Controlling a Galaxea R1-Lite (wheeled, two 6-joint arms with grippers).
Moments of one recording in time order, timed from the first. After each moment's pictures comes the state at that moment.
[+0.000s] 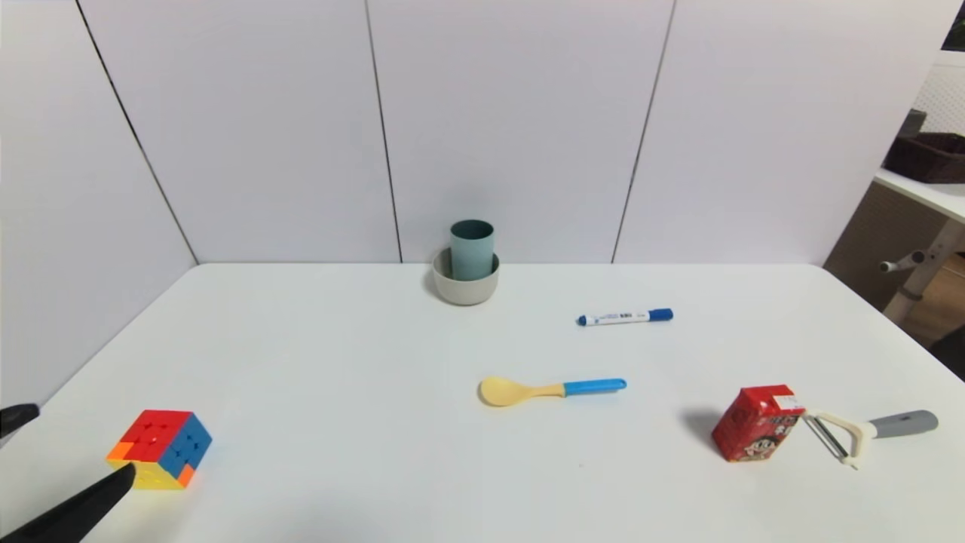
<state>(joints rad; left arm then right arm) -0.16 0.60 -0.46 0.04 -0.13 0.13 0.00 0.00 0.00 0.01 0.03 -0.05</state>
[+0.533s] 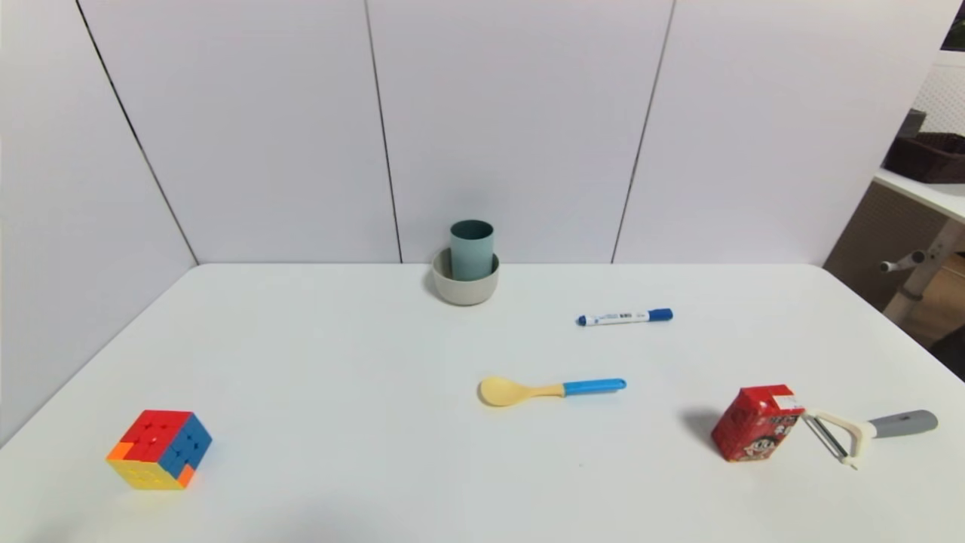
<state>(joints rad) -0.01 0.17 -0.19 -0.01 -0.21 0.17 0.00 0.00 0.00 0.01 0.03 -0.05</state>
